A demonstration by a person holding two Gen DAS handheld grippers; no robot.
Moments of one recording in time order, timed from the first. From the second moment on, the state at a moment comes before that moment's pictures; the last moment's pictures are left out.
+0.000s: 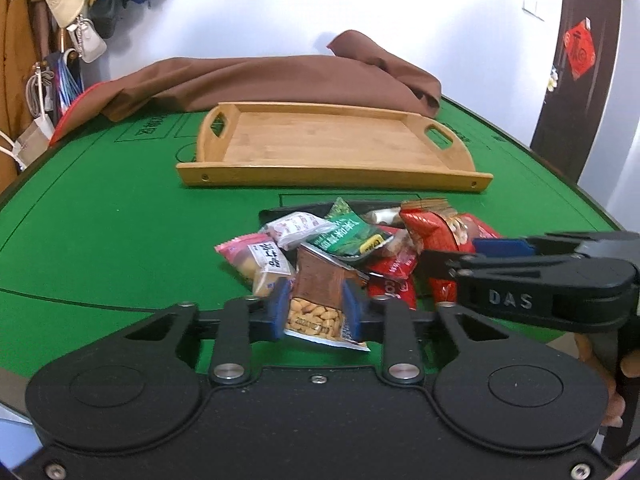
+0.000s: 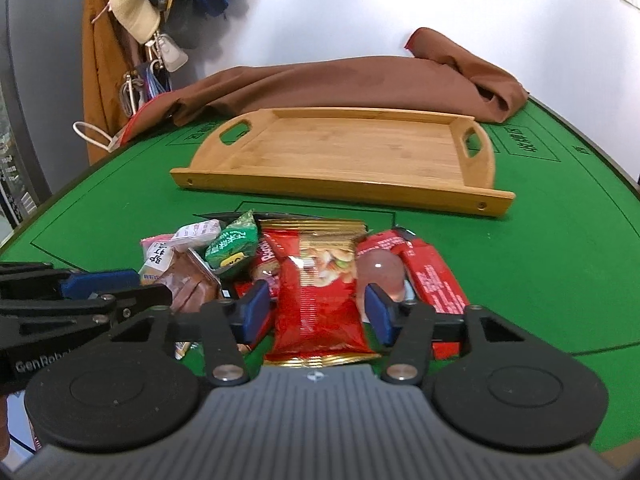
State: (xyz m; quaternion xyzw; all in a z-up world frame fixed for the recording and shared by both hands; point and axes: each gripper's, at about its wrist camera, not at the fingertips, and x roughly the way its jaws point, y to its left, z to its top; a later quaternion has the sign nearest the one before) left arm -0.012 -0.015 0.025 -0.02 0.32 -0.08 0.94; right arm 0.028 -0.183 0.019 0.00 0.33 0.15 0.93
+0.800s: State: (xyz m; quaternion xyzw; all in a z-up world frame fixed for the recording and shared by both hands) left arm 0.001 -0.042 0.006 0.06 0.32 -0.09 0.94; right arm 0.010 -0.201 0.022 0.00 0.33 0.12 0.94
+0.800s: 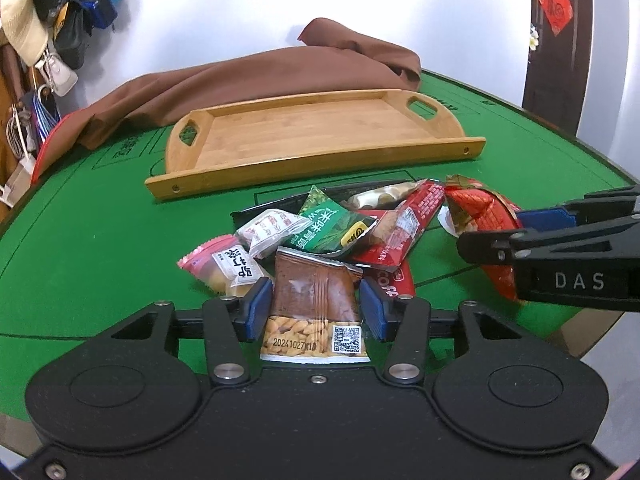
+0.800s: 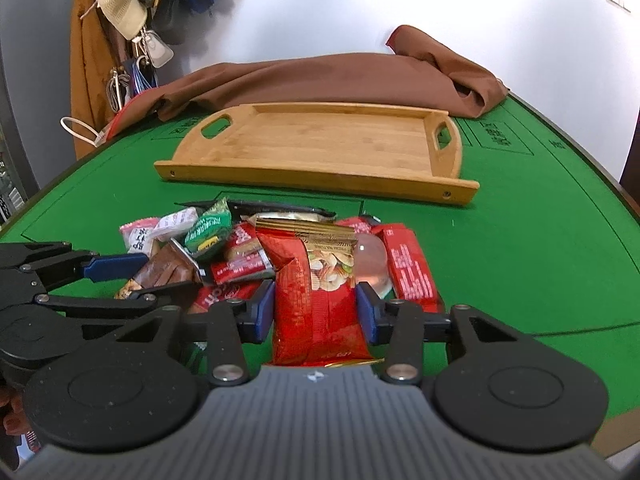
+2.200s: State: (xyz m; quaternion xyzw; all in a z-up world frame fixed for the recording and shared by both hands) left arm -0.006 -0.030 -0.001 0.02 0.32 -0.09 0.94; right arm -0.003 -0.176 0.014 -0.05 0.32 0.10 0.94
